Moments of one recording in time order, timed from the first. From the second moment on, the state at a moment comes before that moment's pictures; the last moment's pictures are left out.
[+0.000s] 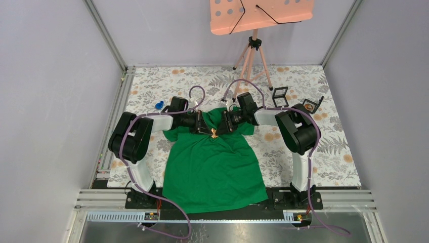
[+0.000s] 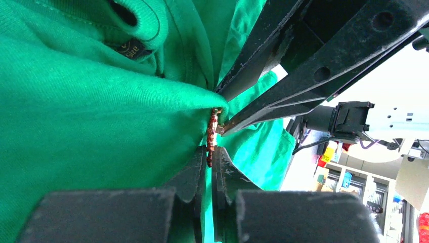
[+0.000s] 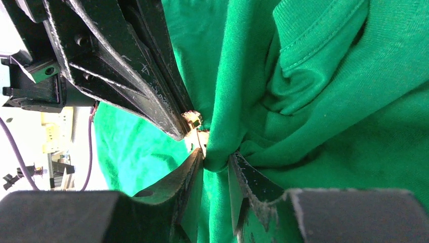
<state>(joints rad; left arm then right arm) -0.33 1.82 0.90 0.04 0.91 -0.47 0.51 2.03 1.14 0.04 -0.92 0.25</state>
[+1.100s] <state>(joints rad) -0.36 1.85 0.99 -0.08 0.88 -0.39 0.51 2.07 1.22 -0.13 -0.88 0.18</state>
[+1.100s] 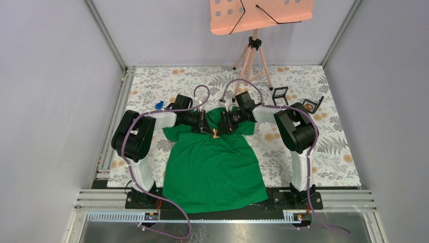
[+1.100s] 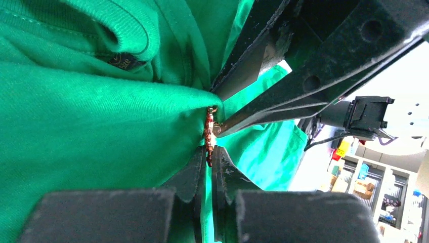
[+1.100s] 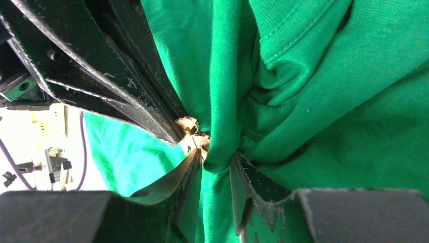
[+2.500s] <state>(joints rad) -0.38 1.85 1.00 -0.10 0.85 -0.38 0.65 1.73 0.85 0.22 -0.38 0.21</state>
